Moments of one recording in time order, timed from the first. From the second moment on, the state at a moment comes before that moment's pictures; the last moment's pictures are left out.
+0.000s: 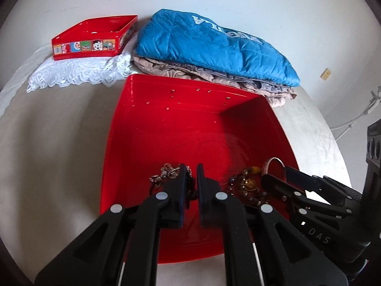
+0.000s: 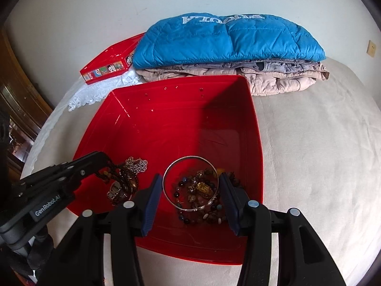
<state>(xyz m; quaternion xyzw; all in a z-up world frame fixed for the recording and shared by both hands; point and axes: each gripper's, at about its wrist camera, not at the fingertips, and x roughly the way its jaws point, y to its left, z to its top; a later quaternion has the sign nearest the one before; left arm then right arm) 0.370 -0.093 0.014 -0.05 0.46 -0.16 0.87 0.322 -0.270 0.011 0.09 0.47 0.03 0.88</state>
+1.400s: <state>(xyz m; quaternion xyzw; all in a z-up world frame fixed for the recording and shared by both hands) 0.228 -0.053 0.066 0.00 0.38 -0.11 0.92 0.211 -0.285 0.035 0.14 0.43 0.05 0.89</state>
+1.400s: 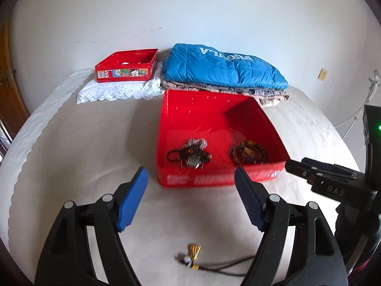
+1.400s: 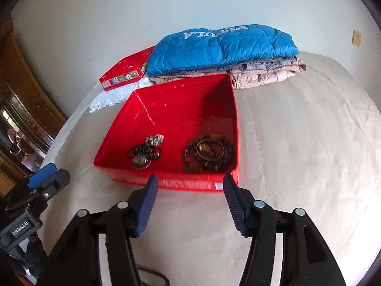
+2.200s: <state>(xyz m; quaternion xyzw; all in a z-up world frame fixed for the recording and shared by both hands) 0.141 -0.022 0.012 -0.01 0.43 -0.12 0.90 0.111 -0.242 -0.012 0.12 0.48 0.07 0.87</state>
